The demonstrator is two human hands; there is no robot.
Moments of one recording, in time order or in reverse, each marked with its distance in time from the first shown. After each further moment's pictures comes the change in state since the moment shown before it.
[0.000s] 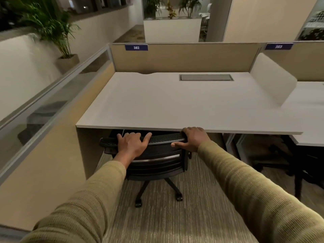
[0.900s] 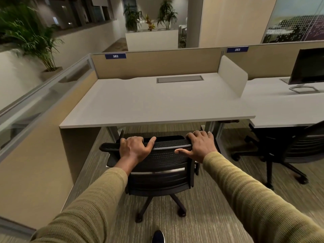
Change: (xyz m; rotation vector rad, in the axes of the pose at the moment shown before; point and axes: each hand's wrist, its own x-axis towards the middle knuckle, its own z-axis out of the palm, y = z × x) left_hand -0.136 0.131 -0.010 -0.082 0.175 0.121; right_hand -0.209 0.084 0.011 -0.119 0.192 0.166
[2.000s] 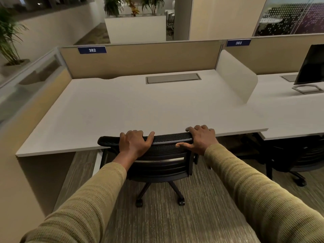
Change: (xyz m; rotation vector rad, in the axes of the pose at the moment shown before) left_hand 0.232 -0.001 0.063 -0.004 -0.091 0.095; right_hand 0.220 0.045 0.021 0.037 -0.150 0.094
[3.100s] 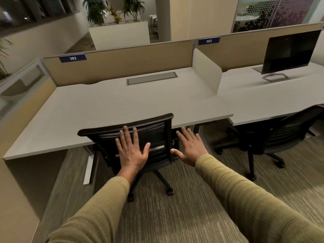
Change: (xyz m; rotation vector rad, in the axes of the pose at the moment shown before) left_hand -0.107 0.119 0.044 -0.091 0.083 -0.028; right_hand -0.131 0.083 0.045 0.160 0.034 -0.020
